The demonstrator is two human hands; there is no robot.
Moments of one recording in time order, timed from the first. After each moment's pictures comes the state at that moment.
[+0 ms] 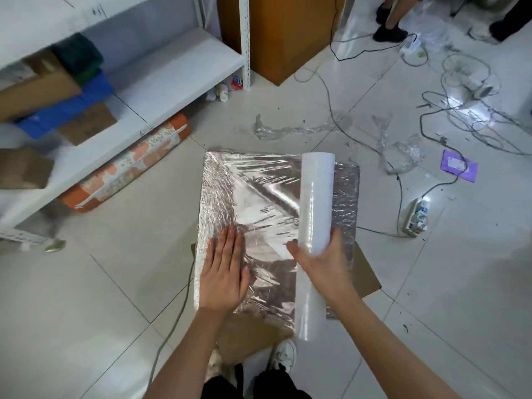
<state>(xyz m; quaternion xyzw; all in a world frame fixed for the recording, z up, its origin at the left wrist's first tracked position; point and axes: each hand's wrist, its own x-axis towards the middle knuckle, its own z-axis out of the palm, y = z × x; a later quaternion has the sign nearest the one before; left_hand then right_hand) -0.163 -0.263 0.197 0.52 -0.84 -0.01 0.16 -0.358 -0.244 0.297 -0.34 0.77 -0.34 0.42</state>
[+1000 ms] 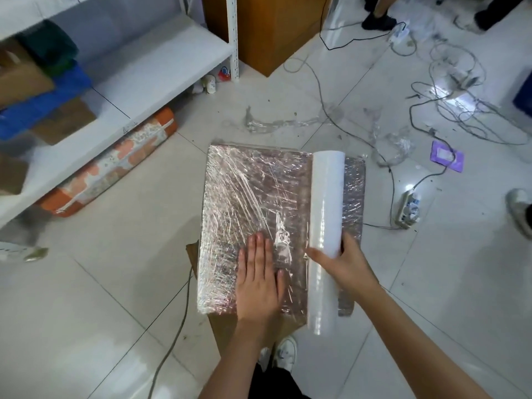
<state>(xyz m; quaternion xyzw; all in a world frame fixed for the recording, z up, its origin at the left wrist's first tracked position) -0.214 -0.258 0.184 0.56 -0.80 -0.11 0.17 -0.379 -0.262 0.285 -0.31 0.77 -0.30 0.48</state>
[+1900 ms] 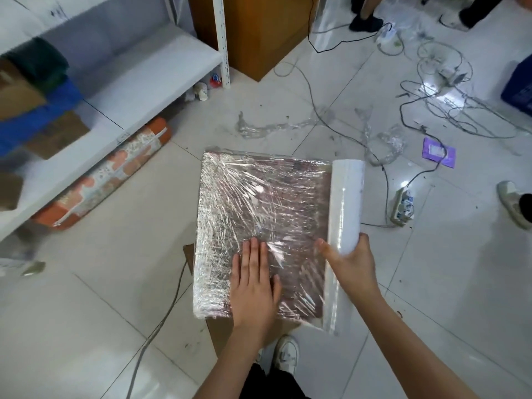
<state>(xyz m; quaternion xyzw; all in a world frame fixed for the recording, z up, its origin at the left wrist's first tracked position) -0.215 -0.257 0.202 0.57 -0.81 -0.08 0.09 -0.392 -0.254 0.287 -0.26 0.84 -0.35 0.33</state>
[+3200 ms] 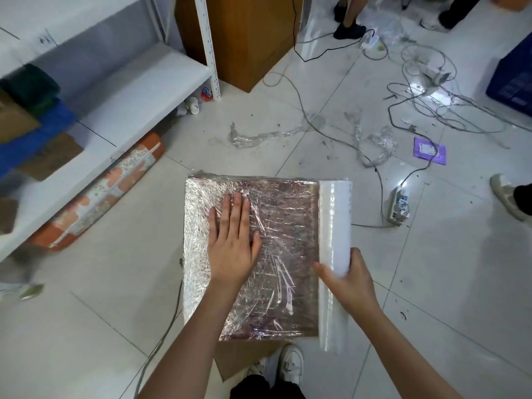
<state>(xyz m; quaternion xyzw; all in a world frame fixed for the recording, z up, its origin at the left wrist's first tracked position) -0.218 -0.351 0.237 0.52 -0.84 0.03 0.14 -0.405 -0.225 0.268 -0.30 0.85 -0.28 0.34</state>
